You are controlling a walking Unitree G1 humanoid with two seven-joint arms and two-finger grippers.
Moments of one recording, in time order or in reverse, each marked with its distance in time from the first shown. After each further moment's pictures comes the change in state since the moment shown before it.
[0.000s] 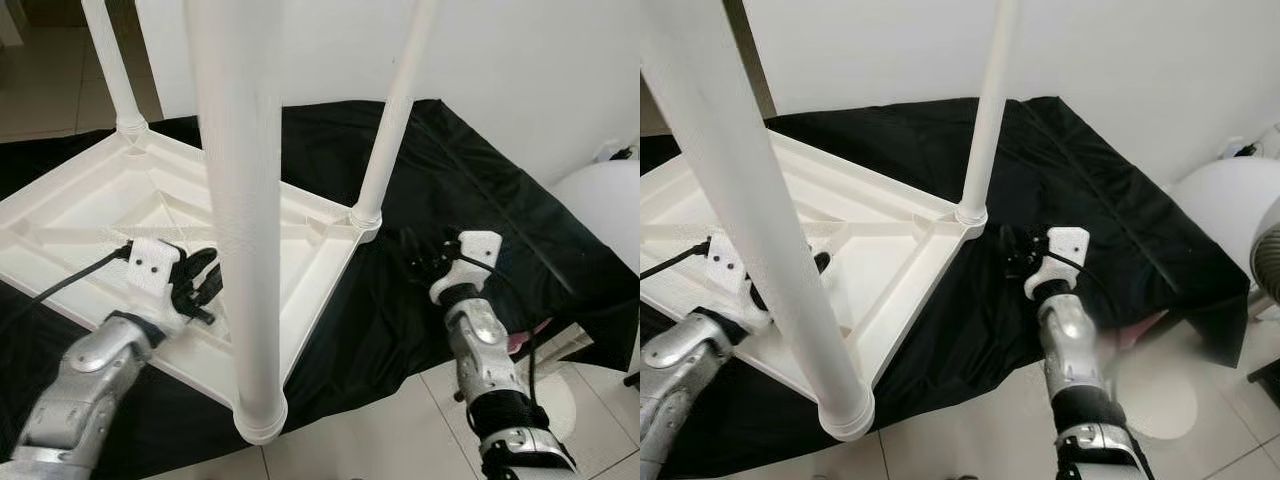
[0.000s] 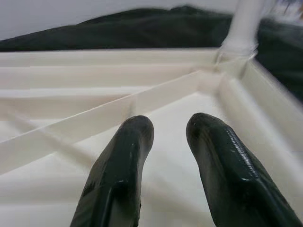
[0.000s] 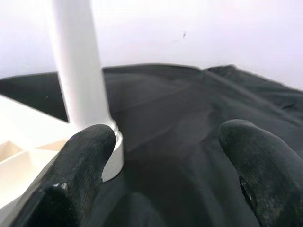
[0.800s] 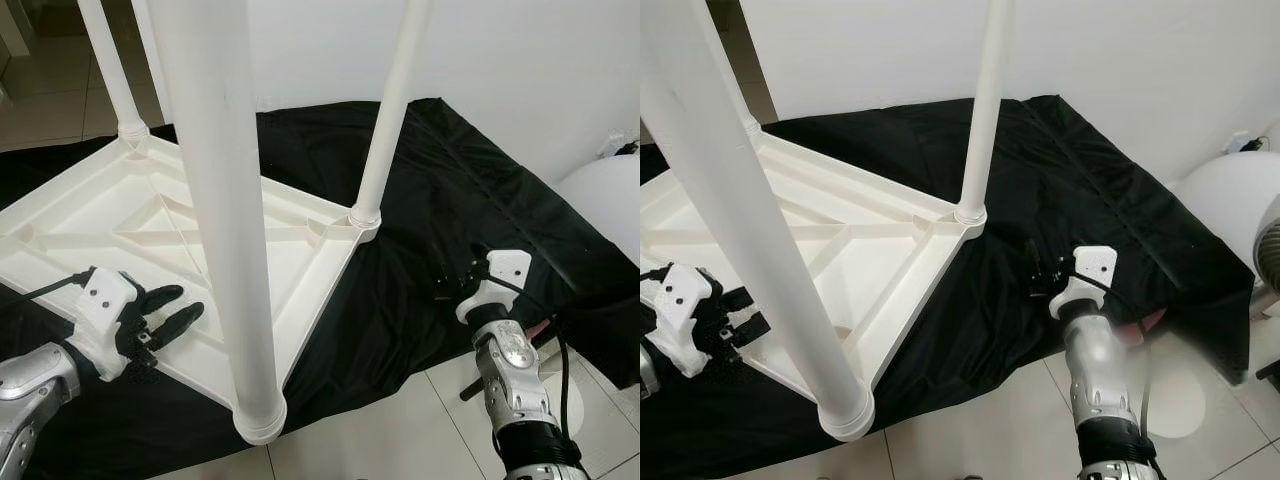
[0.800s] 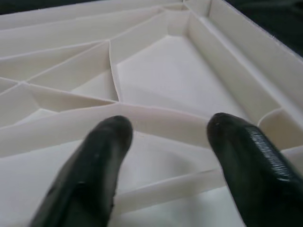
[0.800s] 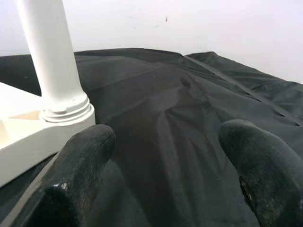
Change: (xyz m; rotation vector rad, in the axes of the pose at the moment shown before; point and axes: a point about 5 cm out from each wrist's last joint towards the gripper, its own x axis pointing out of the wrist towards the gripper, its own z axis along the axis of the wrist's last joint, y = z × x) left arm -0.038 0.007 -0.012 0.092 0.164 -0.211; right arm -0.024 -0.017 -0.003 -0.053 0.060 -0.035
